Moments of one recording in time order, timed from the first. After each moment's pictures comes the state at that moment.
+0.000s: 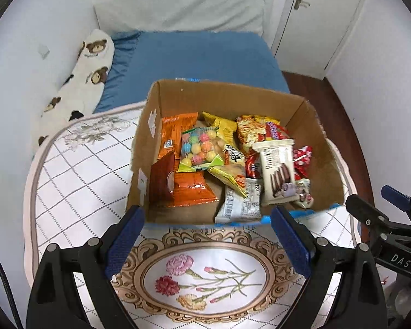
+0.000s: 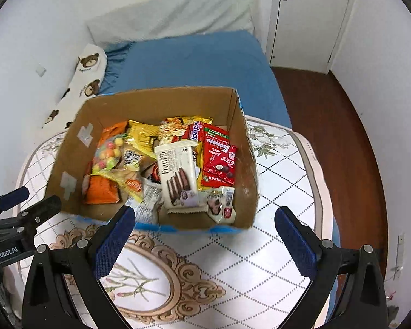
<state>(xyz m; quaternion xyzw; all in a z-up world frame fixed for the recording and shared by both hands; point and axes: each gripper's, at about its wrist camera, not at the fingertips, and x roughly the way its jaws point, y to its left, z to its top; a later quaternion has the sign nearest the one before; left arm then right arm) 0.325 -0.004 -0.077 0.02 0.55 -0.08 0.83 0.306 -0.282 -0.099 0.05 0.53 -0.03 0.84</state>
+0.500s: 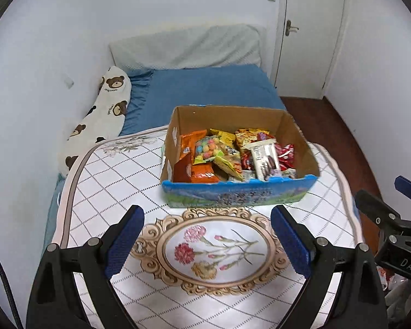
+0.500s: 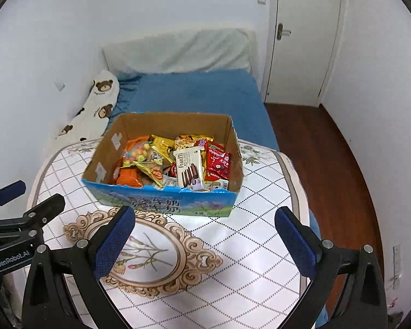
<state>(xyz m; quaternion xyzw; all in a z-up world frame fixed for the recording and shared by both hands) 0.202 0.005 -0.006 0.05 0.46 -0.06 0.88 0.171 -0.257 -0.016 0.03 0.44 -0.03 0.90</state>
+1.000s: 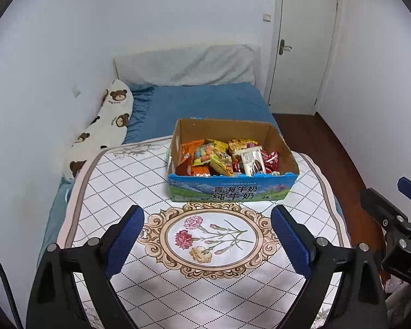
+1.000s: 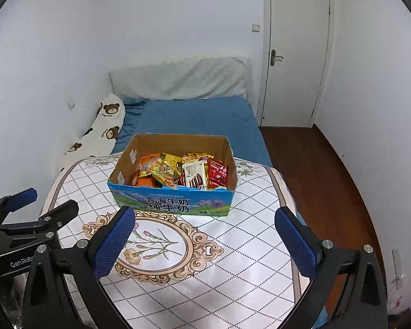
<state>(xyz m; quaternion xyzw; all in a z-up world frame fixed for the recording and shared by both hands) 0.129 0.020 0.036 0.03 0.42 -0.07 0.91 0.084 -0.243 0.040 0.03 0.38 -0.04 0.93</state>
